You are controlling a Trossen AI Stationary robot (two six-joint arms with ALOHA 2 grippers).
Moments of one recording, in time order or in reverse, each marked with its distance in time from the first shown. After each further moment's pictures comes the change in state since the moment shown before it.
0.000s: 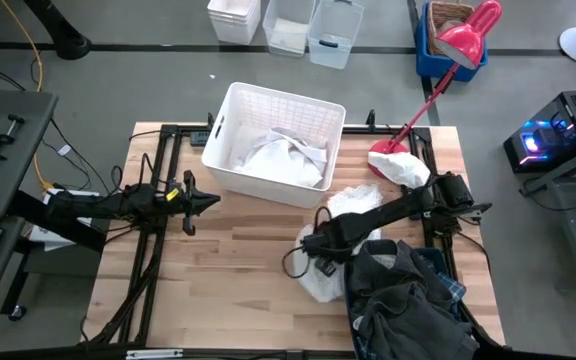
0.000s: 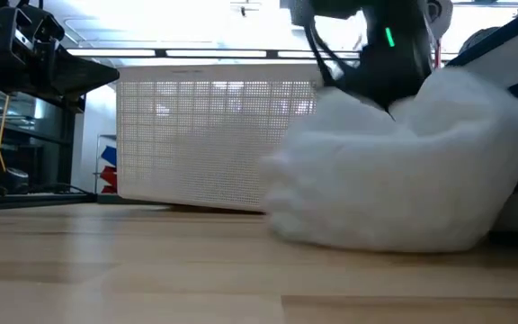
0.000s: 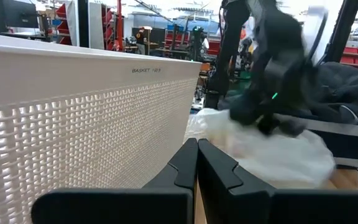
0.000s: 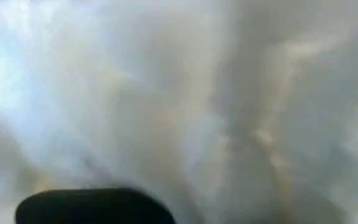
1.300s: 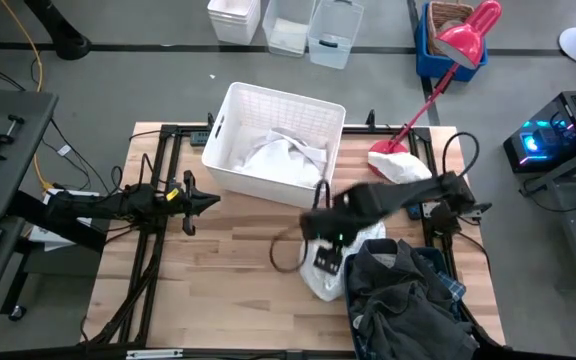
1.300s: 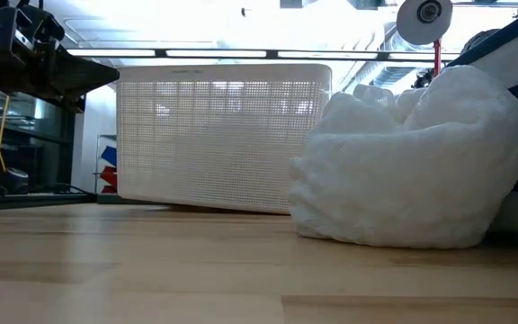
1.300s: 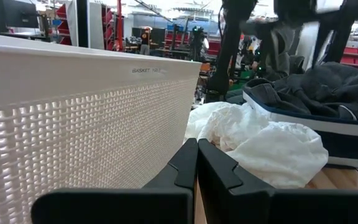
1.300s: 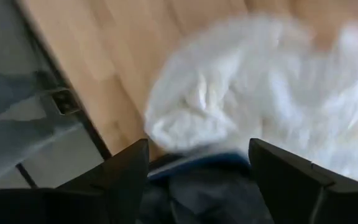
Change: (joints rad) left arm 0.000 0.000 0.000 0.000 0.000 0.000; right arm 0.005 -0.005 0.703 -0.485 -0.056 -0.205
